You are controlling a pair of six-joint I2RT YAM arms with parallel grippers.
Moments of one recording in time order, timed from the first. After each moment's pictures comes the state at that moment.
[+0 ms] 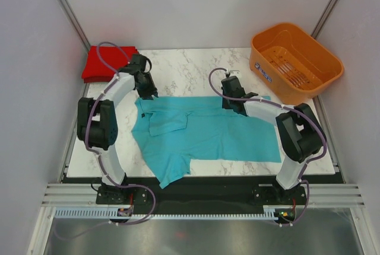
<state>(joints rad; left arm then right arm) -0.13 1.87 1.47 -0.67 0.06 -0.53 0.48 1.78 1.08 -0.11 0.29 0.39</state>
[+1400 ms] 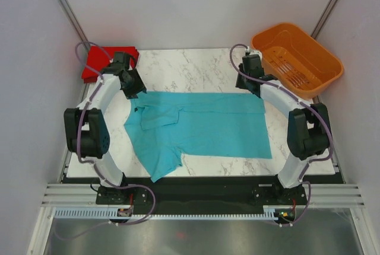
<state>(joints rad) -0.06 1.85 1.48 -0.71 0.03 -0.53 0.25 1.83 1.31 -0.25 0.21 0.34</state>
